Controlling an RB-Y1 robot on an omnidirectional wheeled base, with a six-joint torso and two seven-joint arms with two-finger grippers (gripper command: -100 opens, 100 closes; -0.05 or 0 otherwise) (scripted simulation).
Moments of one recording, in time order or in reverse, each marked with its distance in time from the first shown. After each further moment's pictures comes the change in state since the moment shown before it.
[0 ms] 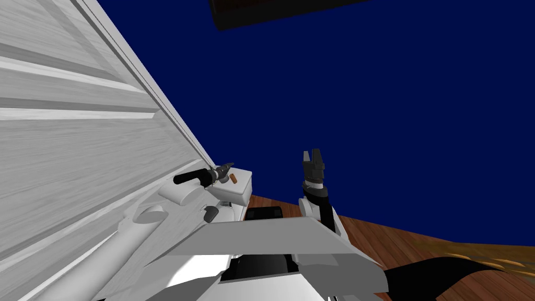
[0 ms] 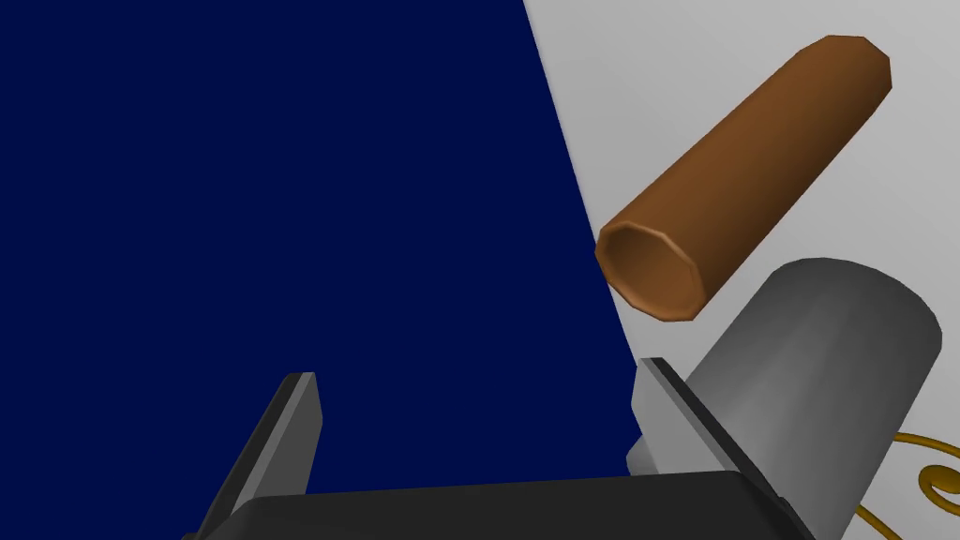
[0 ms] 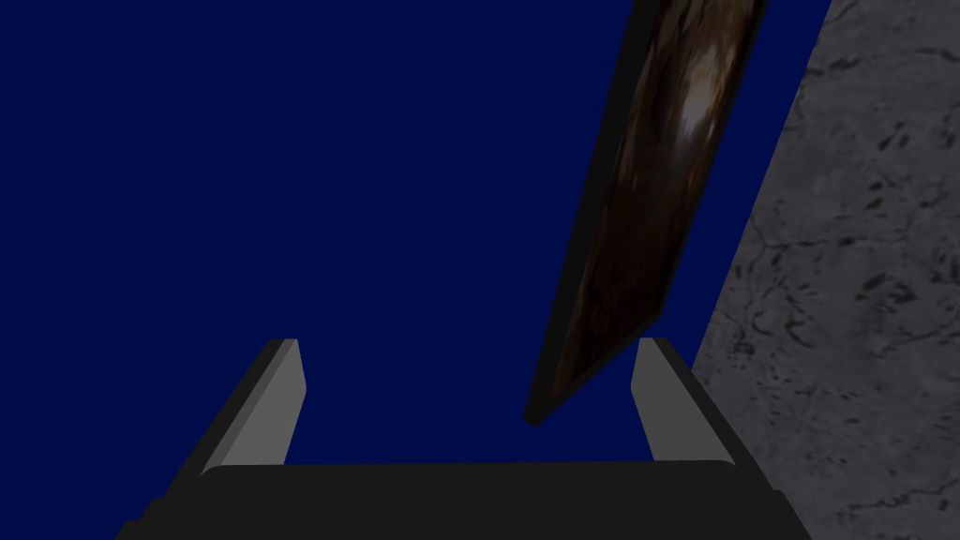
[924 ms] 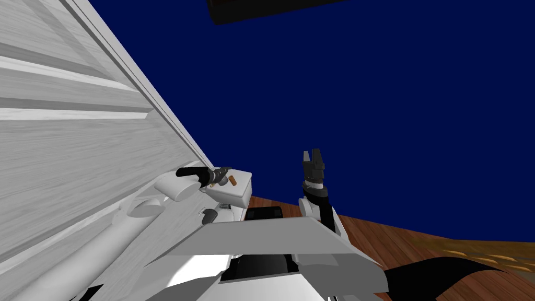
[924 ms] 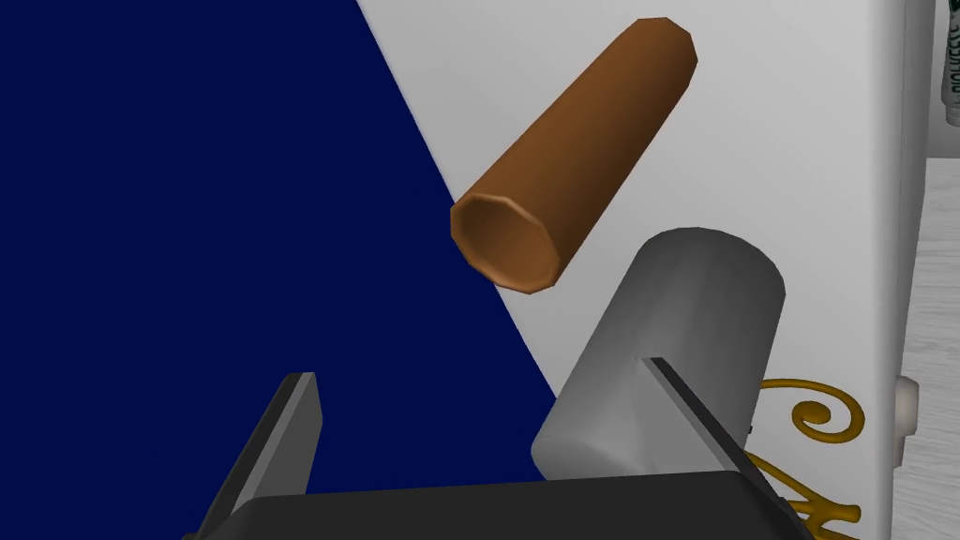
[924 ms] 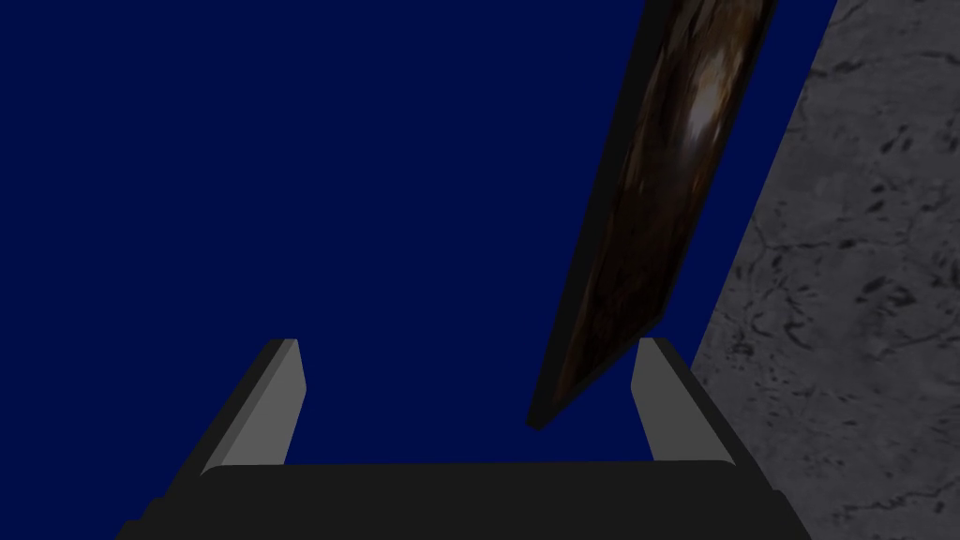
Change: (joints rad) left arm -0.052 0.082 0.018 -0.001 0.099 0.281 0.001; right arm 0.000 0.000 0.000 0.000 0.000 0.000 0.000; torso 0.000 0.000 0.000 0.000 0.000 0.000
